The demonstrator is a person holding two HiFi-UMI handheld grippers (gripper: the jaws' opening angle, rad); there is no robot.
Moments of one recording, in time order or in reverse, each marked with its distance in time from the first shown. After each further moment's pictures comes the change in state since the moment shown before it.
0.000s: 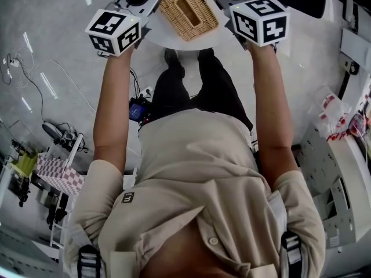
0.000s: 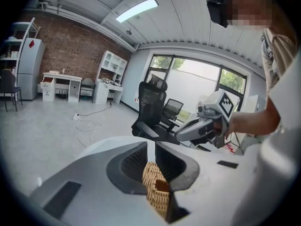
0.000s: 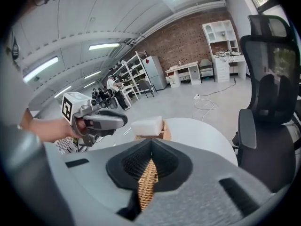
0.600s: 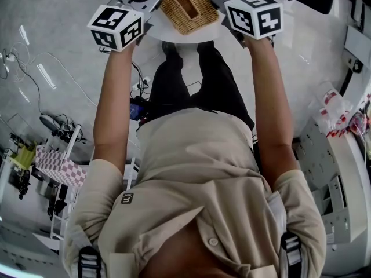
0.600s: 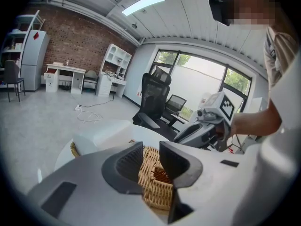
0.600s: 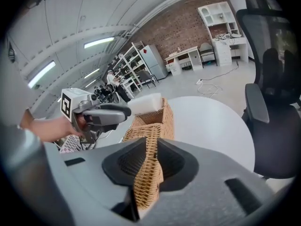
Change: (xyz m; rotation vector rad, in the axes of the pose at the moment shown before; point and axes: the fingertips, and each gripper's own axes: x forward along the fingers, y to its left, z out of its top) left arm 0.020 0.013 -0.056 -0.066 0.057 0.015; right arm 0.045 -0.002 -0.064 0.080 0.125 0.077
